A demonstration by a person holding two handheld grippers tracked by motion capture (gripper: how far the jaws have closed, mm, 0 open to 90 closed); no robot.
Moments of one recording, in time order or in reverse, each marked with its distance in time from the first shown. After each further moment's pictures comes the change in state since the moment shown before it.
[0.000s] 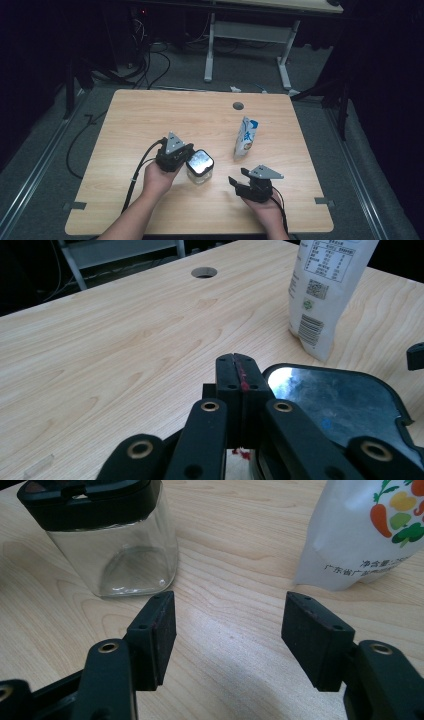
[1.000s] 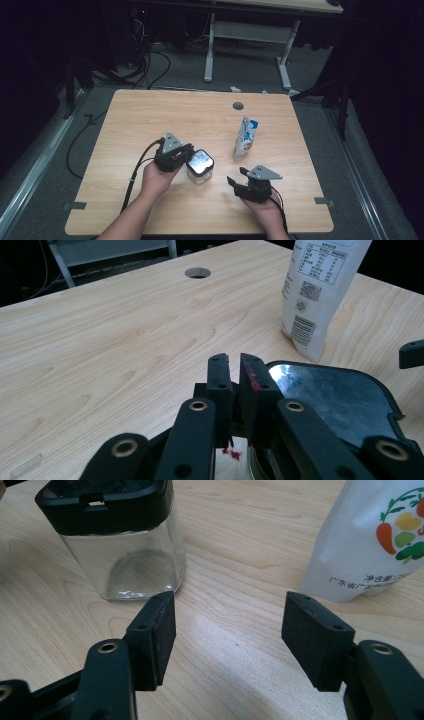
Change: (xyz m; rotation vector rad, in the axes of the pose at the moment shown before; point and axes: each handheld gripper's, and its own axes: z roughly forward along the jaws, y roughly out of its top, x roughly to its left) left arm 0.004 -0.003 -0.001 -0.003 -0.043 -0.016; right arm 0.006 0.004 -0.002 -0.009 -0.002 -0.037
